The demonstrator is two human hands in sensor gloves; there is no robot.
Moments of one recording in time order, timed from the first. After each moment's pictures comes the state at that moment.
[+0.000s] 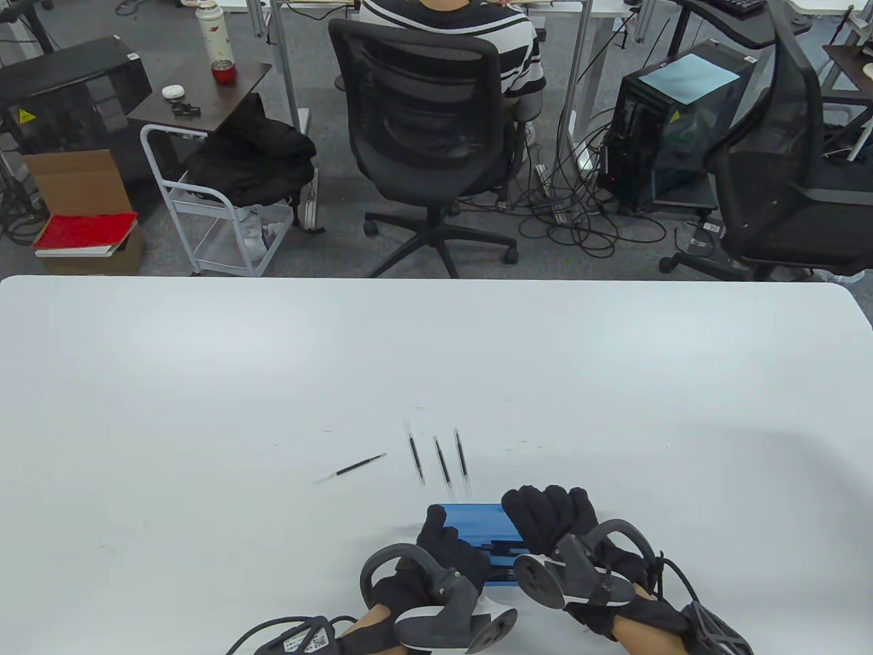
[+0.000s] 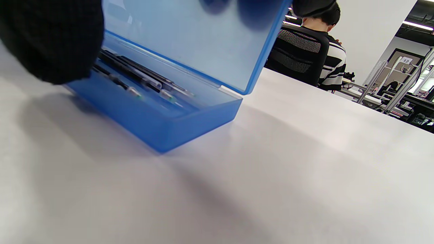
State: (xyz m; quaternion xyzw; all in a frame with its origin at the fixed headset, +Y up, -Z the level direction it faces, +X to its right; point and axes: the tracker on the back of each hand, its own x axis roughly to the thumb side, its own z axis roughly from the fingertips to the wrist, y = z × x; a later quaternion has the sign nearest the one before) left_hand -0.002 -0.728 -0.227 0.07 -0.35 -0.17 0.92; right_hand 0.139 -0.740 -0.269 -0.28 -0.02 -0.95 0.15
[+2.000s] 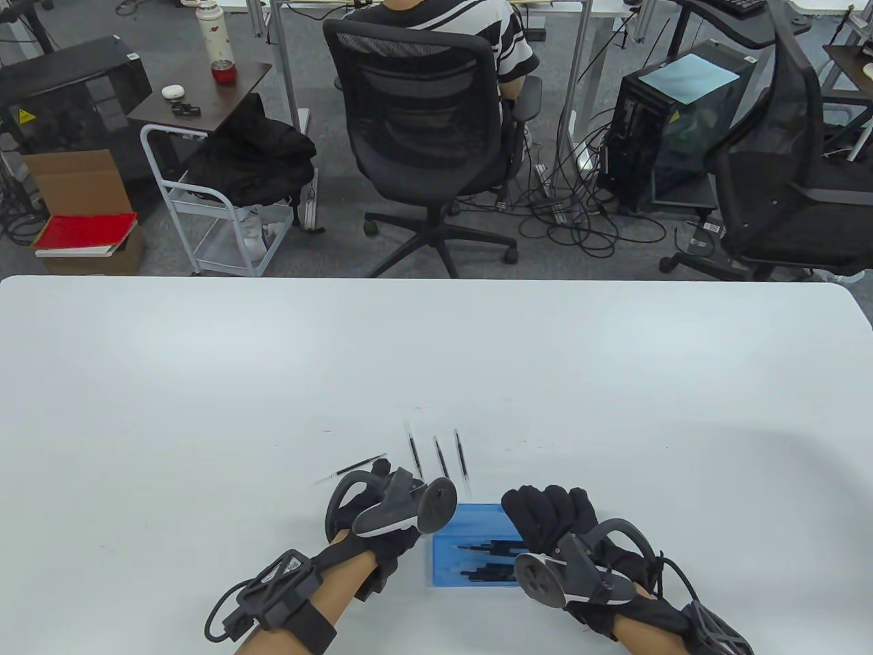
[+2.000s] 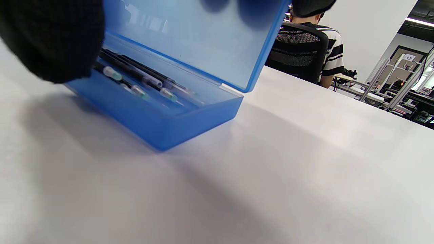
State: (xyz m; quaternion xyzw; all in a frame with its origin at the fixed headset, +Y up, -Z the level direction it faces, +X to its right) left_hand -0.070 -0.746 -0.340 -0.07 -0.23 -0.03 0.97; right_hand 0.140 -0.740 -0.270 -0.28 -0.02 -0.95 0.14
